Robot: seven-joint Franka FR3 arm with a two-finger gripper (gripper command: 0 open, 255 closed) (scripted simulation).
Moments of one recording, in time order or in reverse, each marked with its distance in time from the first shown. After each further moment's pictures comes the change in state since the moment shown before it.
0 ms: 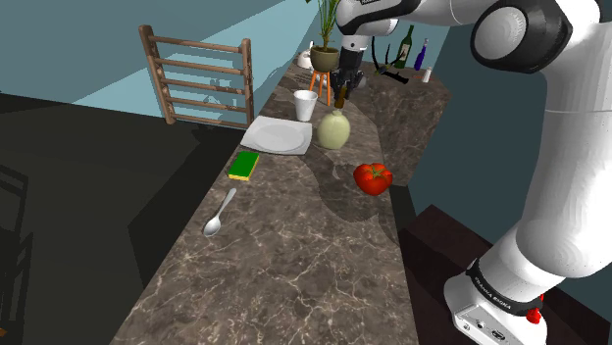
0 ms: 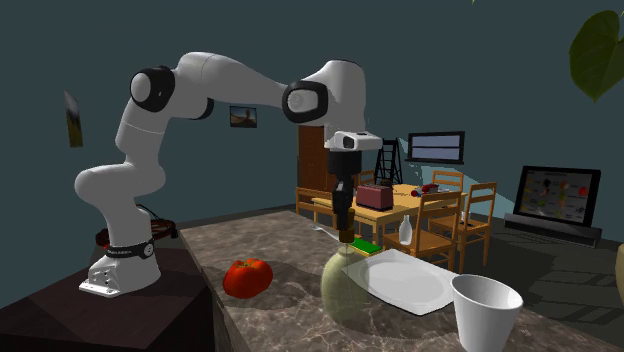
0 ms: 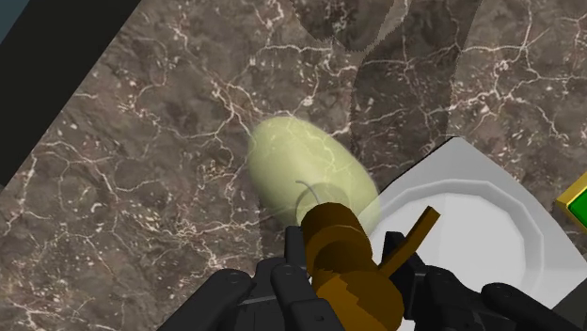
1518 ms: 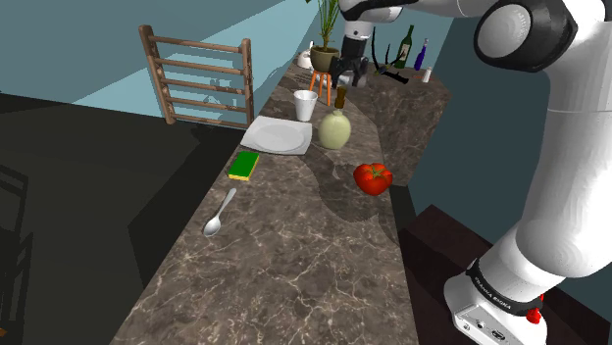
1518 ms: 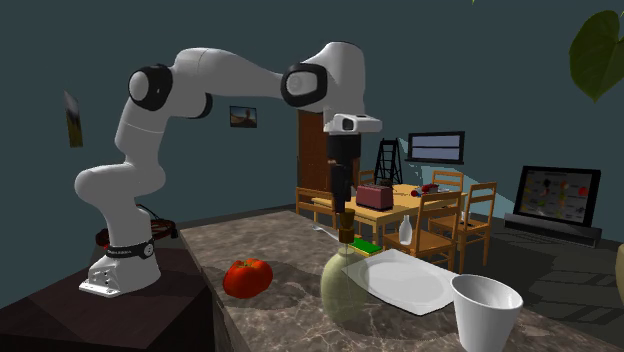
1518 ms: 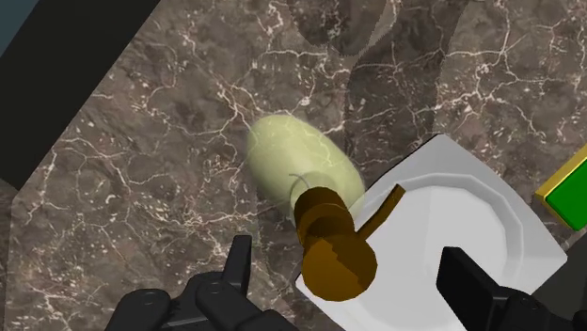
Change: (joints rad) arm -0.003 -0.015 -0.002 0.064 -0.003 -0.080 0.003
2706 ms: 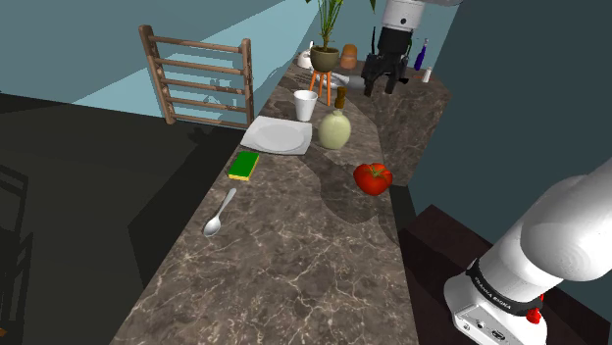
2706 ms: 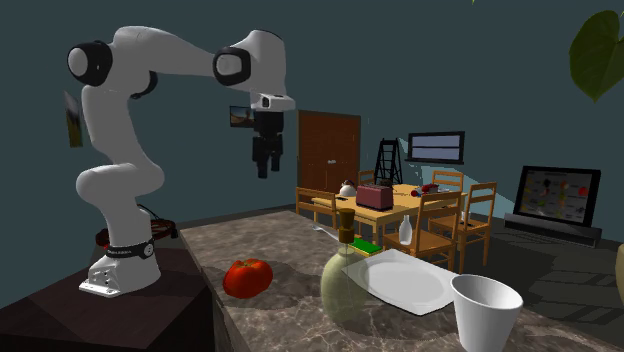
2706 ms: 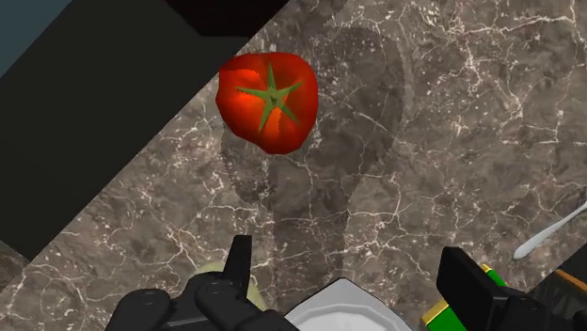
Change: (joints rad) arm 0.066 -0.659 0.041 -0.688 -0.048 -0.009 0.018
